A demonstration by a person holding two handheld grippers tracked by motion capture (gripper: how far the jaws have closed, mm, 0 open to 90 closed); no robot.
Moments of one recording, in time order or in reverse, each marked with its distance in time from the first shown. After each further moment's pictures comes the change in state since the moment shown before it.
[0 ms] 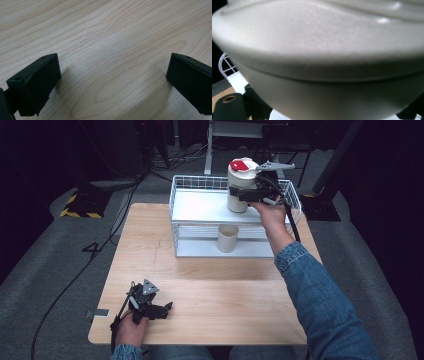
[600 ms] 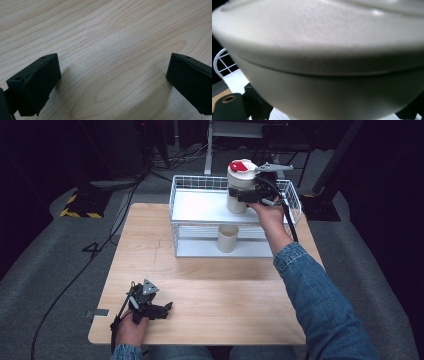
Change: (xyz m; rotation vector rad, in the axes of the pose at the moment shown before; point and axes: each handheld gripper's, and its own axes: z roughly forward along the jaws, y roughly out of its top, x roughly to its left) left arm 0.000 0.000 0.000 0.001 0.000 0.000; right arm -0.002 -0.004 0.005 0.009 -0.006 0.023
